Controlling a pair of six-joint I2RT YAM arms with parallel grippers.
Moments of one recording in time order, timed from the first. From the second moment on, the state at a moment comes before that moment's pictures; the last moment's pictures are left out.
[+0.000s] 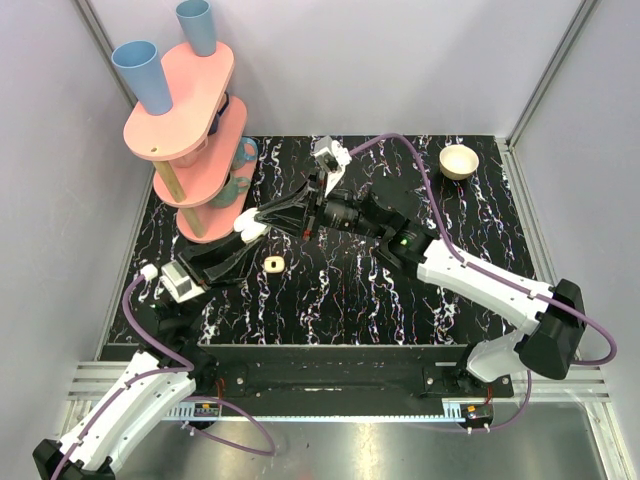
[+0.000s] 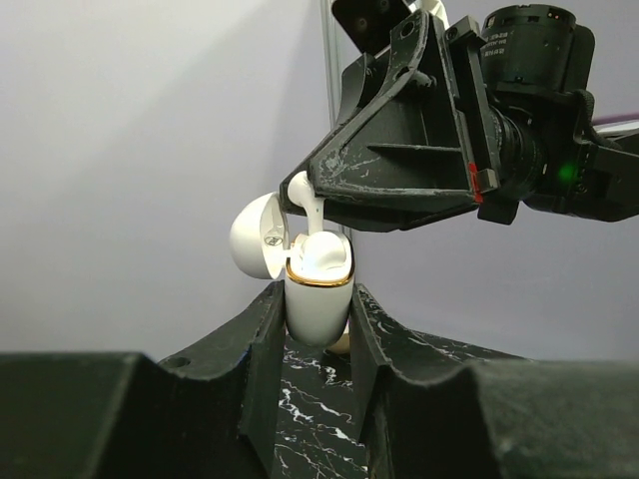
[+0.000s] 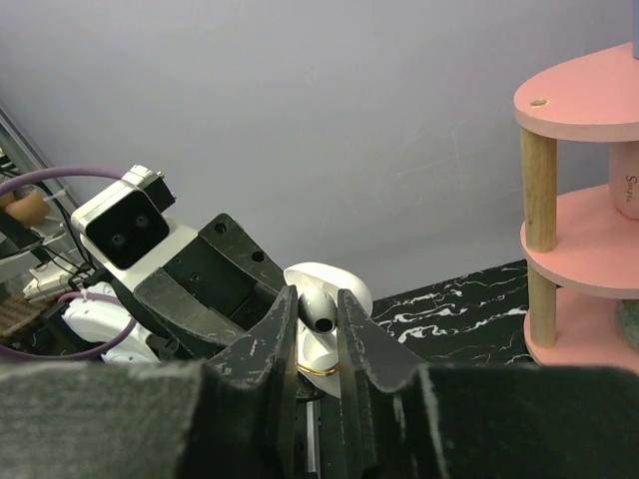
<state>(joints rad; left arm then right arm) -0.55 0.38 0.33 0.73 0.29 -0.11 0.94 1.43 1.27 0.47 -0.47 0.47</state>
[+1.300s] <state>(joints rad) -0.55 0.36 0.33 0.71 0.28 -0.11 0.94 1.38 1.27 0.37 -0.40 0.35</state>
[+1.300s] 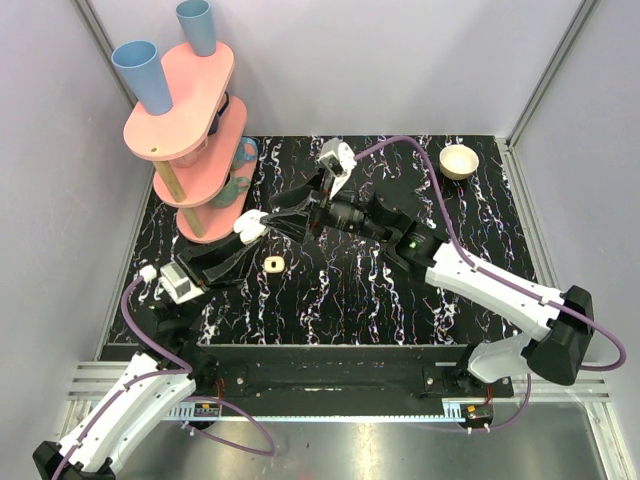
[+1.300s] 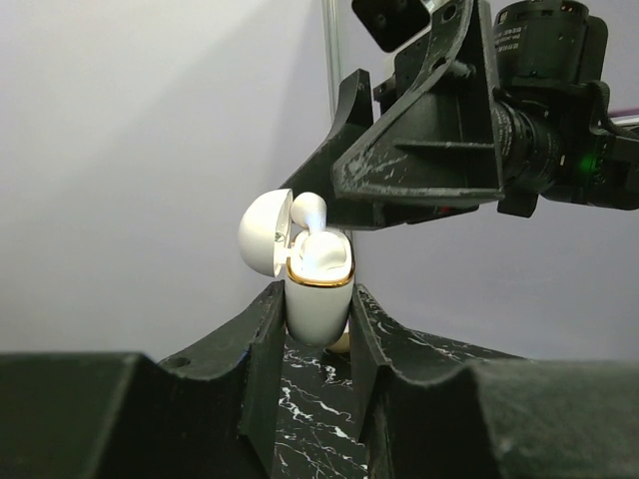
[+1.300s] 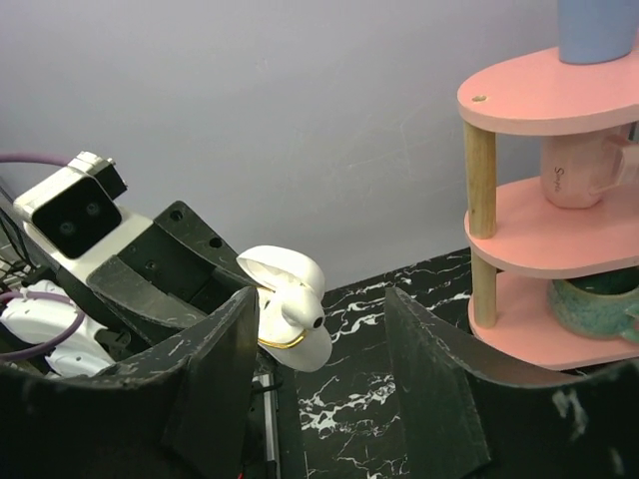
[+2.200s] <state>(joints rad) -0.55 0.37 0.35 0.60 0.25 -0.05 1.01 1.41 1.51 -0.13 0.01 0.55</state>
